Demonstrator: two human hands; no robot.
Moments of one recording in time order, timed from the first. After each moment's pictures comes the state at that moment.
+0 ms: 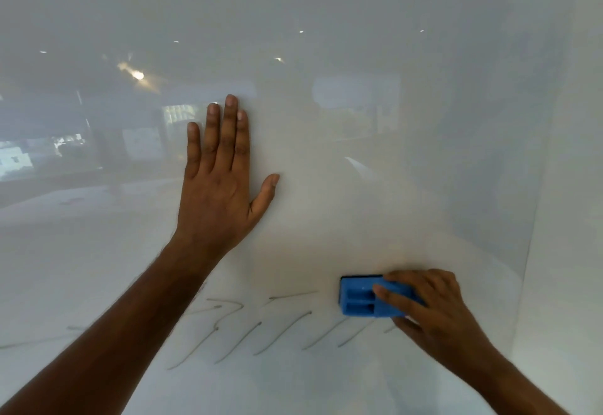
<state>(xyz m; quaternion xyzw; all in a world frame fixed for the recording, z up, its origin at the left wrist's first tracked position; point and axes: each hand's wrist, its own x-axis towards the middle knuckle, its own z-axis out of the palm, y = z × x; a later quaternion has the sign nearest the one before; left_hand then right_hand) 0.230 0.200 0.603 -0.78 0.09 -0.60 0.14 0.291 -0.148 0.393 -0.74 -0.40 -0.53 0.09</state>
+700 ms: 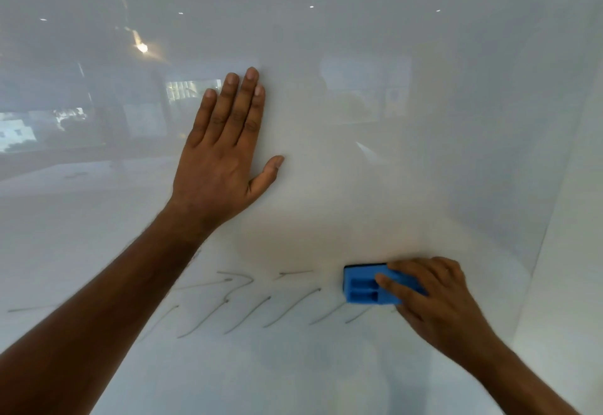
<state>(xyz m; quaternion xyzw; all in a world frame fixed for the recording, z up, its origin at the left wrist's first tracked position) 0.225 0.227 0.605 -0.77 0.12 -0.59 0.20 0.282 -0.137 0.387 -0.74 -0.40 -0.53 0.05</state>
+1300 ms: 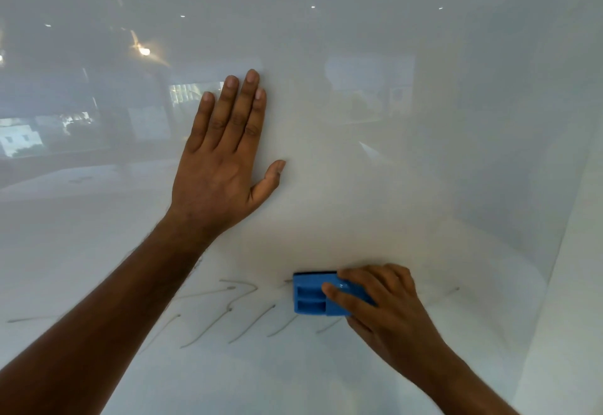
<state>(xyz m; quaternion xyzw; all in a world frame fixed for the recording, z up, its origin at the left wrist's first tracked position) 0.225 0.228 0.602 -0.77 0.12 -0.60 0.20 0.260 -0.056 0.390 -0.74 -0.43 -0.51 0.10</state>
